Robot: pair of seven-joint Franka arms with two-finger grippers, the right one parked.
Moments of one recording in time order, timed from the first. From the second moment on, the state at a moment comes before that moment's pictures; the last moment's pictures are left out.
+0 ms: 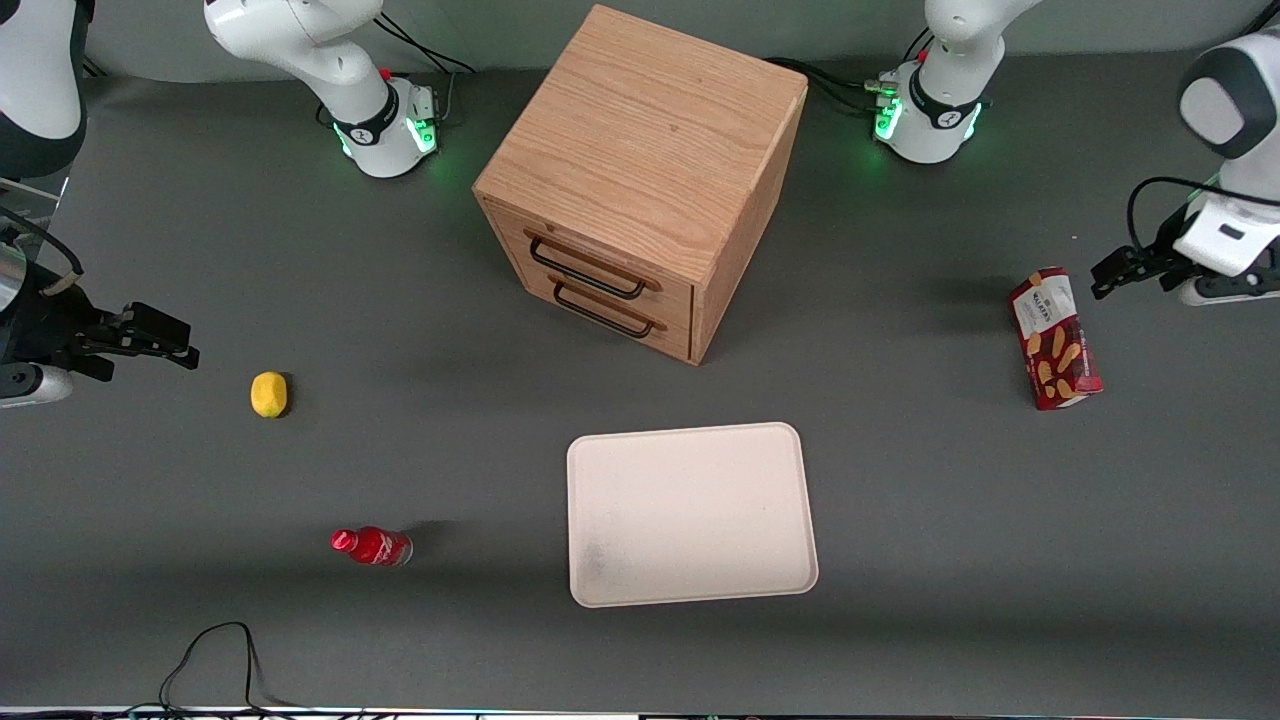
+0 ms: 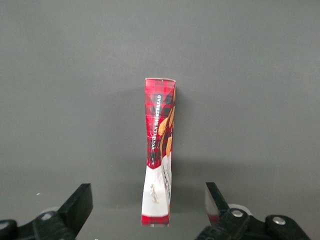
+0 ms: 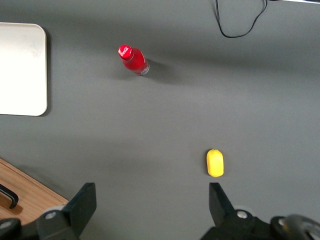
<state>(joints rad) 0.60 -0.22 -0.32 -2.48 -0.08 2.35 0.24</state>
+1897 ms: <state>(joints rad) 0.60 0.05 -0.30 -2.56 -0.08 2.64 0.24</state>
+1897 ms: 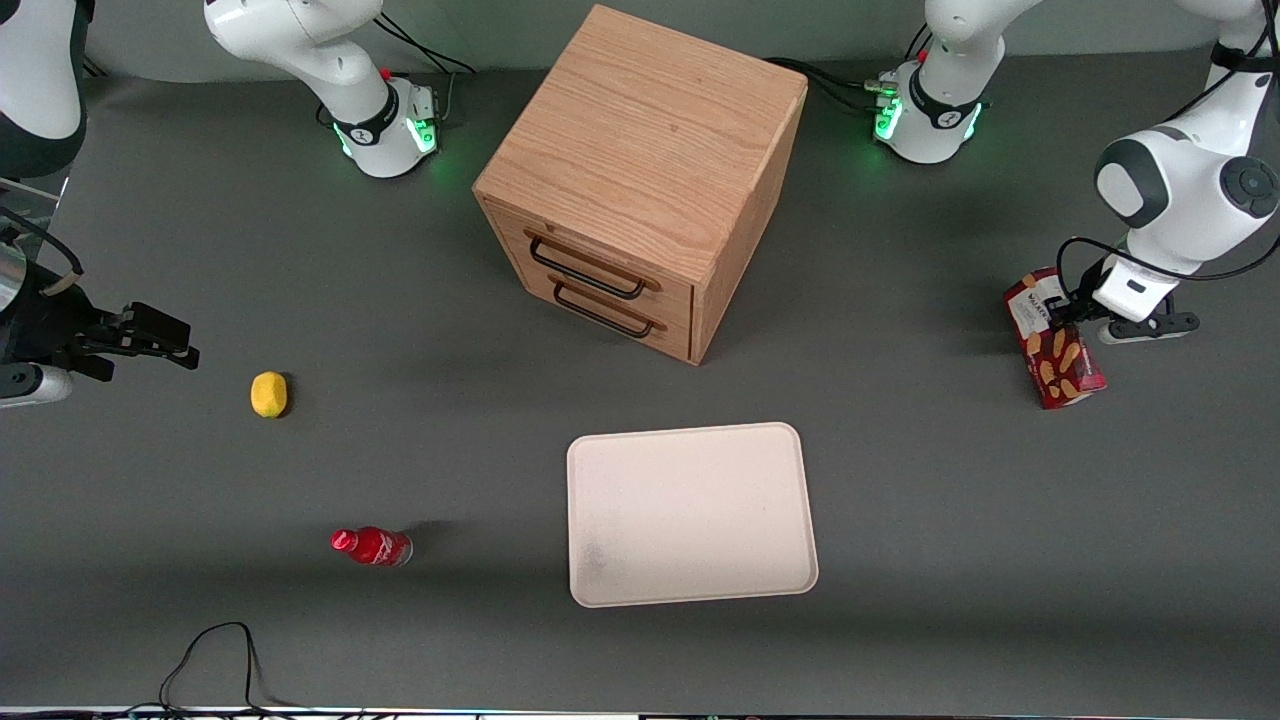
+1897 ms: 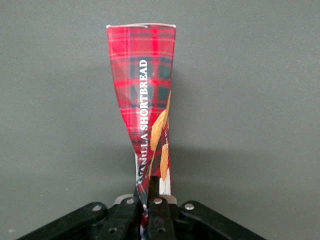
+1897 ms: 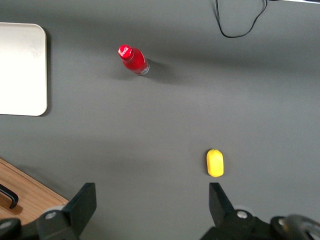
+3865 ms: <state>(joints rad) 0.22 0.14 -0.30 -1.51 0.06 1.62 -0.10</state>
